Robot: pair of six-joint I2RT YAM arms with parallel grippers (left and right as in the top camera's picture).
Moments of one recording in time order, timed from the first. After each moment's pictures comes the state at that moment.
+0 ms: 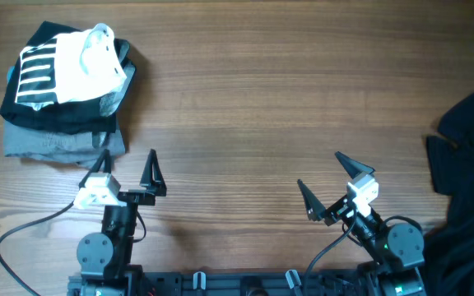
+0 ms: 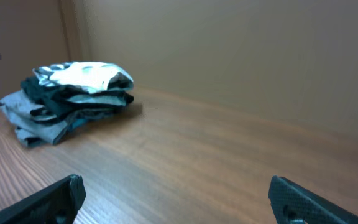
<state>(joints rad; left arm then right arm) -0.08 0.01 0.02 0.09 0.01 -0.29 0.23 0.02 0.05 -0.02 -0.36 0.02</state>
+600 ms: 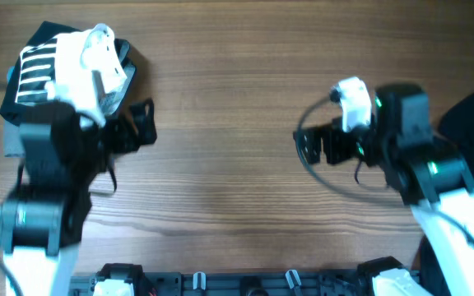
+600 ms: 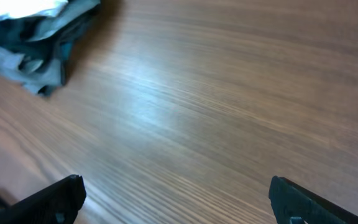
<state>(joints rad) -0.08 0.99 1.22 -0.83 0.10 -0.29 0.23 1.16 1.15 -0.87 -0.34 0.06</state>
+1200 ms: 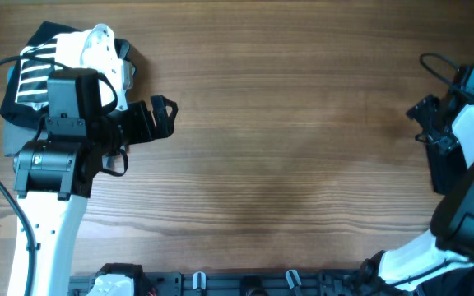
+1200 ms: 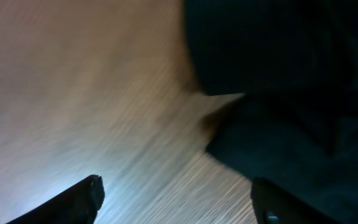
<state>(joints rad) -0.08 1.17 1.26 -0.94 0.29 -0.29 -0.44 1.84 1.19 -0.61 0.11 0.50</state>
